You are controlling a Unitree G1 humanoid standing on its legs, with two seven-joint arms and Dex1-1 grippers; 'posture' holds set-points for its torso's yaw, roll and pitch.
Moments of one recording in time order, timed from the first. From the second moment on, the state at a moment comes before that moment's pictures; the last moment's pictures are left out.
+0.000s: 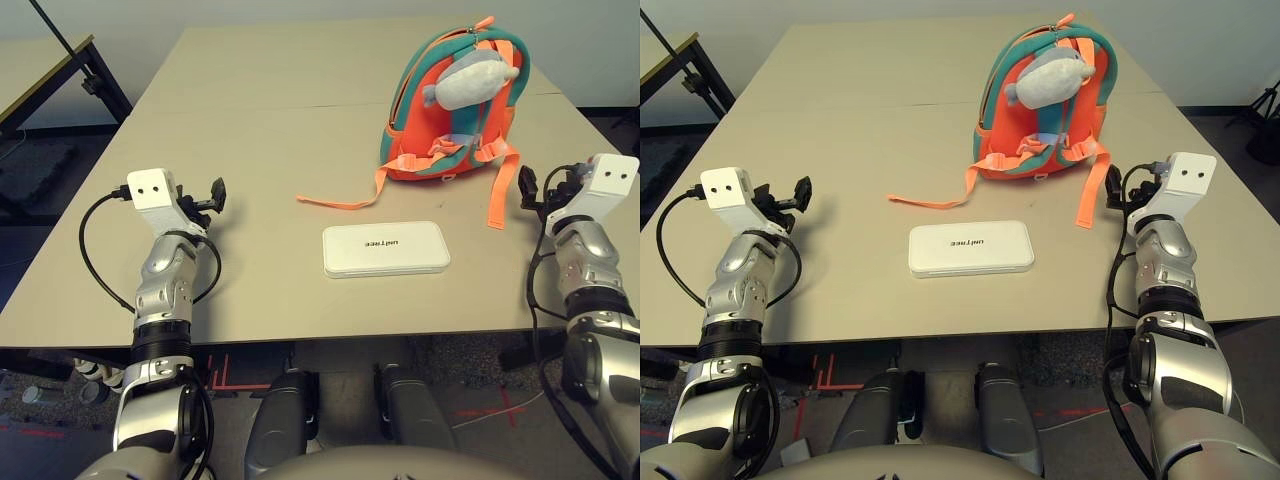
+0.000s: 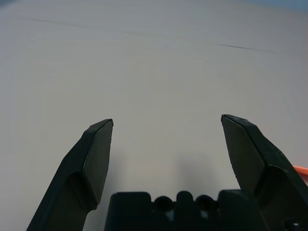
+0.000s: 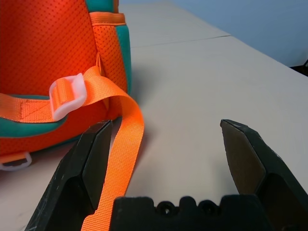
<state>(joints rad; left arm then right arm) -0.41 0.28 0.31 0.28 -0.39 0.27 -0.27 -0.64 -0.50 -0.36 0.99 0.27 -0.24 0.31</state>
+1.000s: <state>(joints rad) -0.47 0.25 0.45 0.21 -1.05 1.48 -0.28 -0.57 -0.49 -0.28 0.89 0.19 -0.23 0.43</state>
